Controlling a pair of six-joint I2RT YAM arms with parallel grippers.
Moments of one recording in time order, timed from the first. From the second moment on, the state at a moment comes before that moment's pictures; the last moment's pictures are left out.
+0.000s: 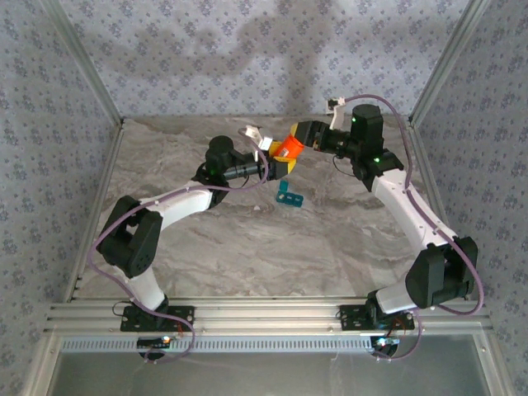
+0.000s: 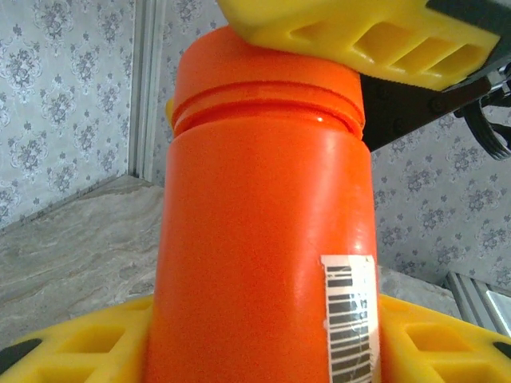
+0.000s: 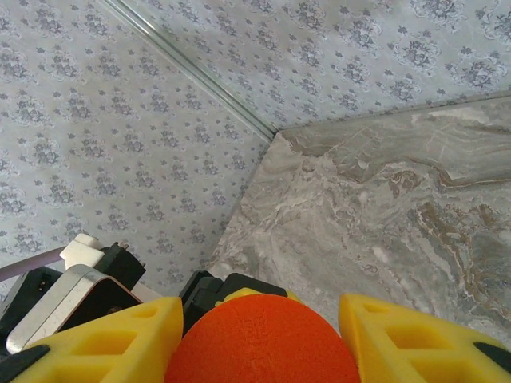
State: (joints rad) left arm -0.60 1.73 1.12 0.65 0.71 -0.25; right arm 0.29 1.43 1.29 -0.11 -0.63 0.61
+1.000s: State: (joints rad) left arm -0.65 1.73 1.12 0.57 0.52 -0.11; right arm 0.41 1.40 1.28 -0.20 -0.18 0.75
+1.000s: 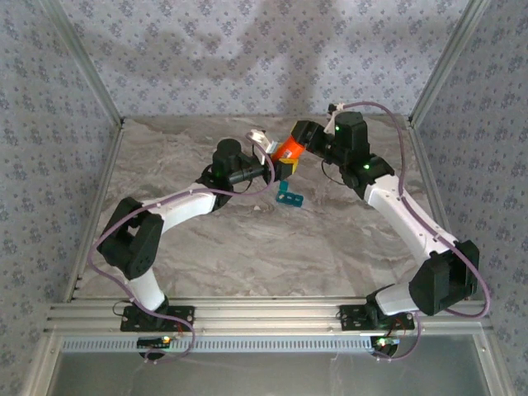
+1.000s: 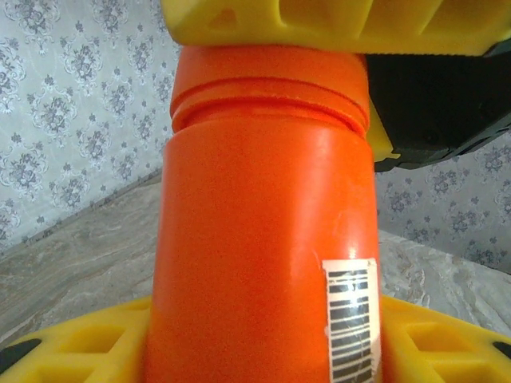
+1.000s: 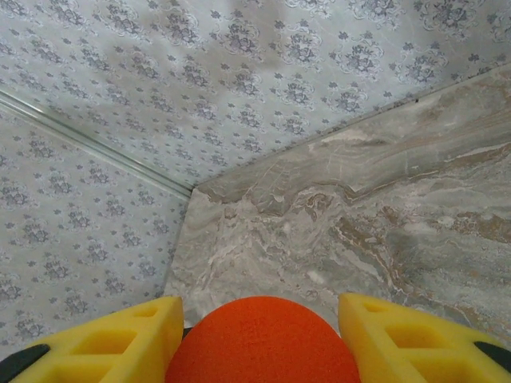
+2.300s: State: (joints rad) left arm -0.61 1.73 1.14 0.68 0.75 -0.32; right arm 0.20 1.44 1.21 0.09 -0.90 0.67
